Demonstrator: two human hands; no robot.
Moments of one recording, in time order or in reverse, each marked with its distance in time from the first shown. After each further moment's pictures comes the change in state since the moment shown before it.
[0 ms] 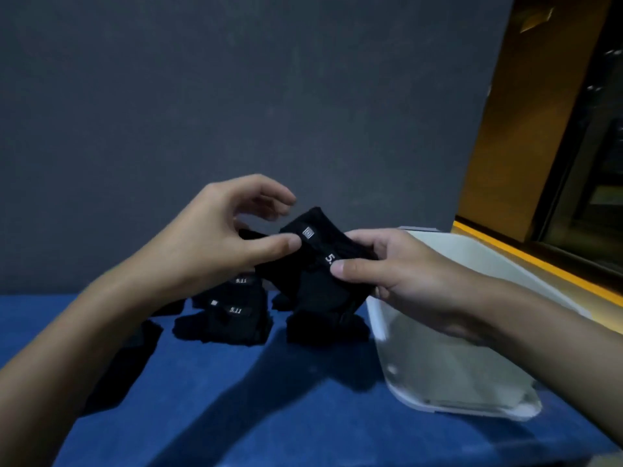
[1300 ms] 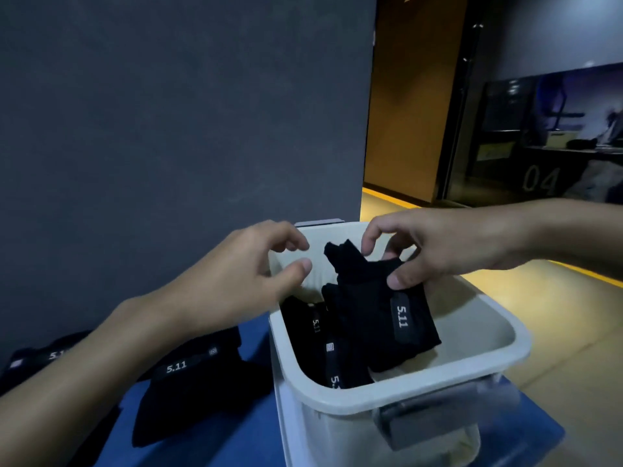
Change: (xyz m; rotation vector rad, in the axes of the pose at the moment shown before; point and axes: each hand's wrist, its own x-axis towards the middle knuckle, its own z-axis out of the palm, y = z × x) left_hand 0.126 -0.024 0.184 0.119 -0.361 0.071; right_hand -0.004 0.026 -0.206 -0.572 0.007 0.494
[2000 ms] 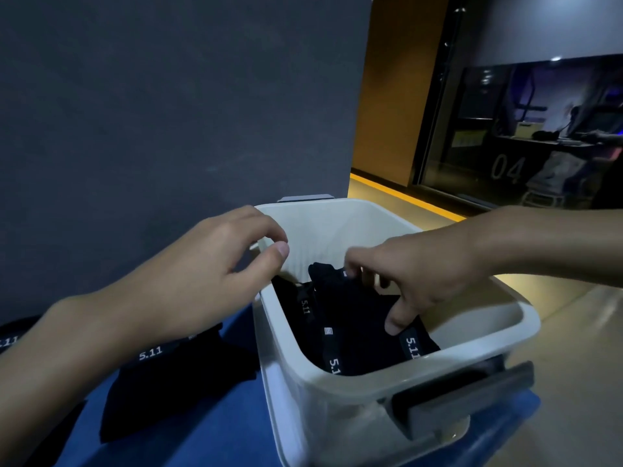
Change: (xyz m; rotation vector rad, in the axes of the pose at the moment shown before) left_hand -0.011 -0.028 0.004 0.048 -0.003 0.148; right_hand 0.035 0.005 0.039 -0.794 -0.198 0.079
